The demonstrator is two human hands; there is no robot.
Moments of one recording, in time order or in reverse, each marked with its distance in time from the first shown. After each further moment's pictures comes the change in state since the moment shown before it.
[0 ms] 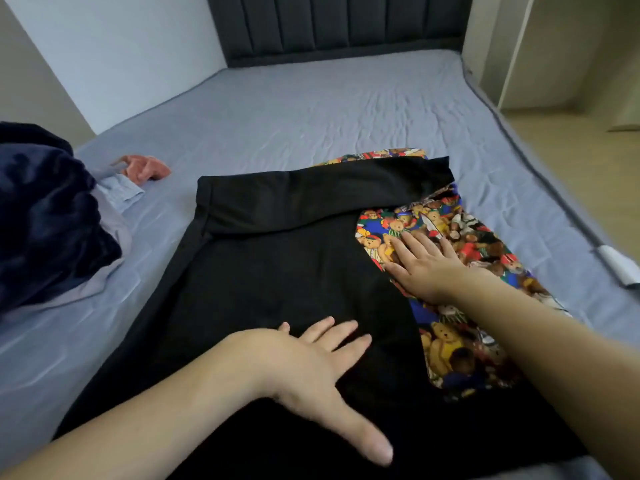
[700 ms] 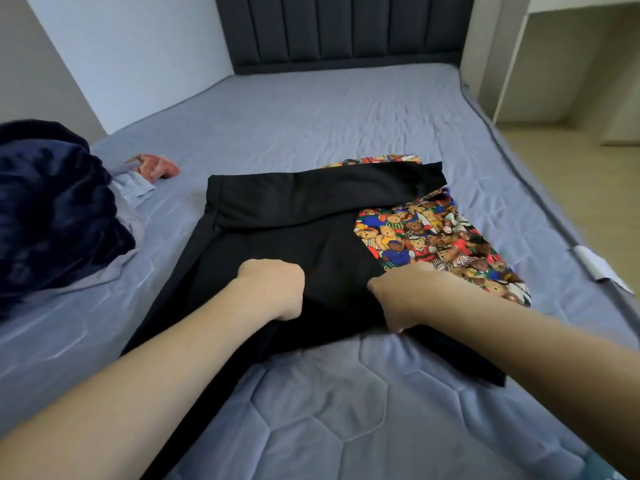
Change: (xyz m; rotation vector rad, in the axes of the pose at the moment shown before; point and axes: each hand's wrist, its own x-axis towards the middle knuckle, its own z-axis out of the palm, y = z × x) left_hand -0.002 -0.025 -0.039 0.237 0.458 -0.470; right_hand -0.093 -0.071 -0.067 -0.298 -0.246 -0.179
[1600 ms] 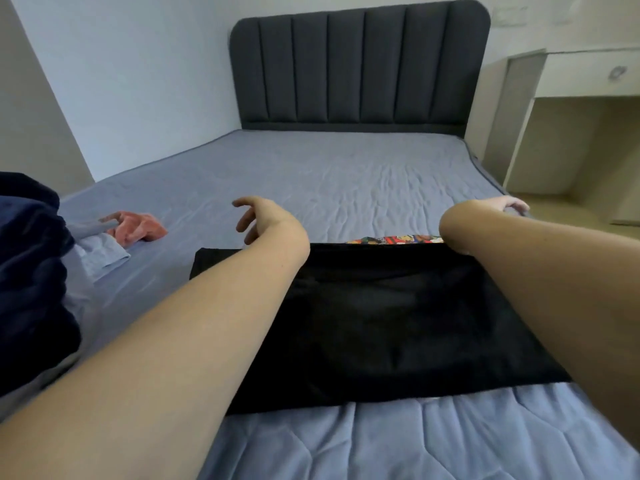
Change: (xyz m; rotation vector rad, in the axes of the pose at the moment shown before) left_hand 0.225 -0.074 -0.129 0.563 -0.011 -0.411; right_hand 0.197 0.165 -0.159 -0.206 -0.181 0.851
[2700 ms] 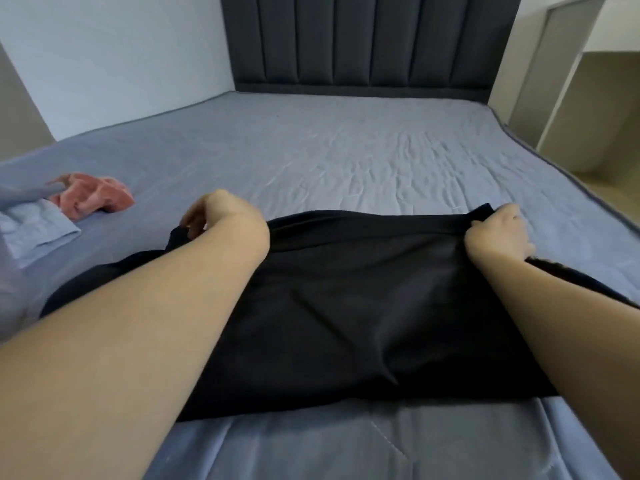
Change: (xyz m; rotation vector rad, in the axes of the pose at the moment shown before) left_hand 0.098 0.020 0.072 -0.186 -0.078 -0.032; right_hand 0.130 -0.121 0.074 1.436 0.459 0.217
